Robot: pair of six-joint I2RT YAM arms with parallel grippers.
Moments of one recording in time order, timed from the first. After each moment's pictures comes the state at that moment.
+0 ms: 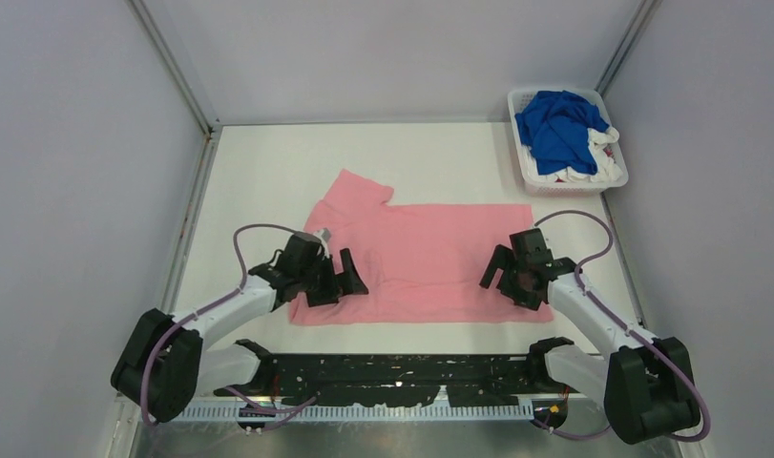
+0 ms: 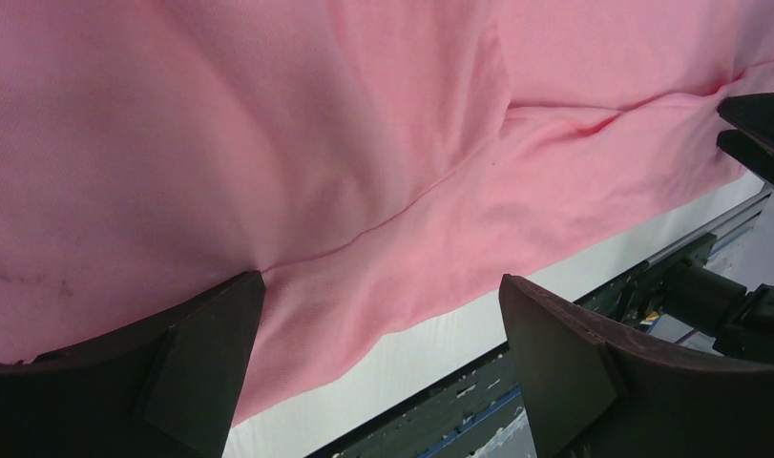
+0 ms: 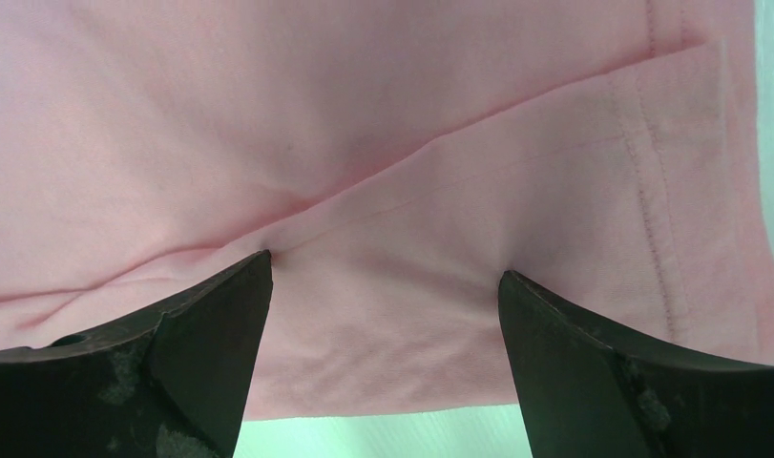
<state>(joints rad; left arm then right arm) -0.50 1.20 0.49 -0.21 0.29 -0.74 0.22 1.07 0.50 -0.57 0.05 0.67</state>
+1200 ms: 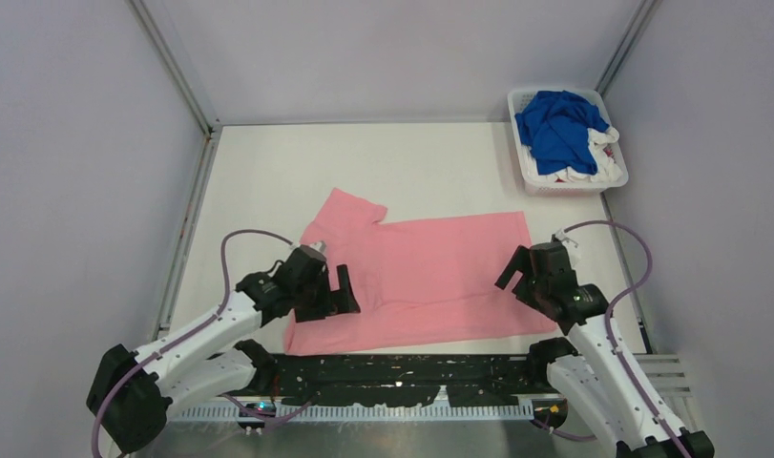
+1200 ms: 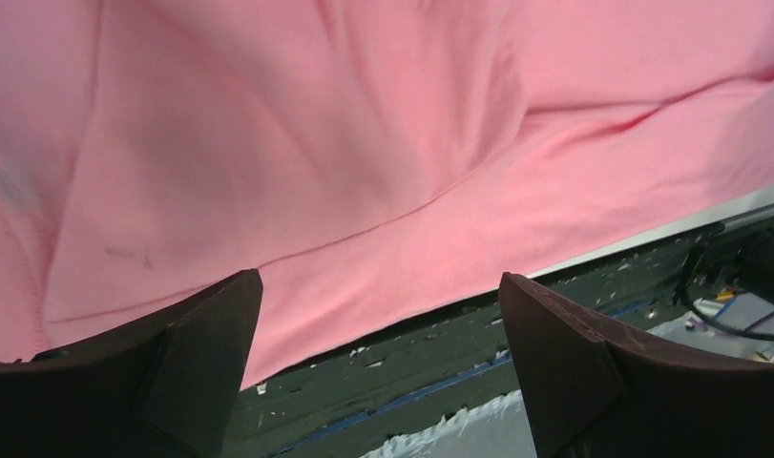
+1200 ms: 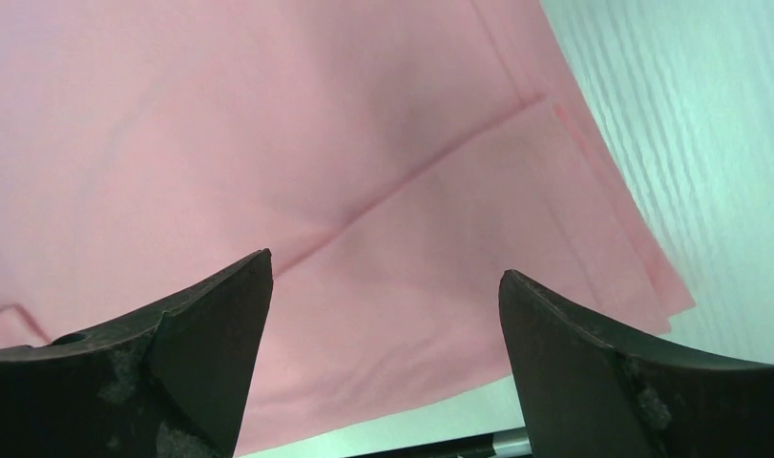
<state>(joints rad) -0.69 0.92 0.48 -0.57 0.13 -0.85 0.22 0.67 0.47 -0.80 0.16 0.75</state>
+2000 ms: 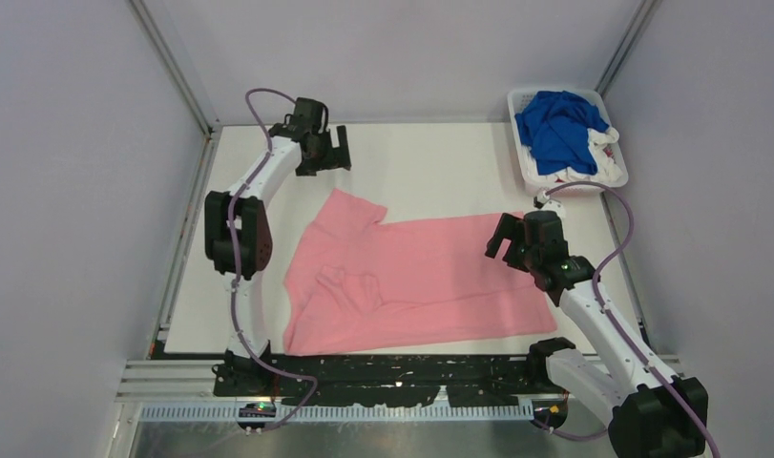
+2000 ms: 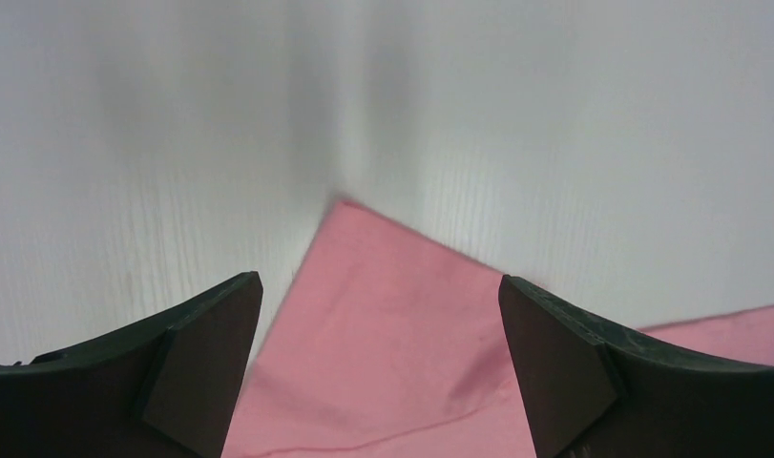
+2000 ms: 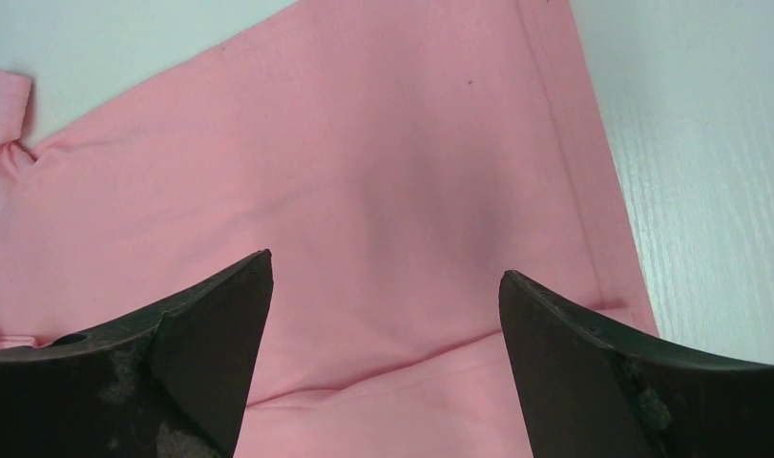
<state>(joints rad) -0.25 2.01 1.77 -0.66 0.02 -0.37 0.22 0.90 0.61 -0.46 0.14 0.52</state>
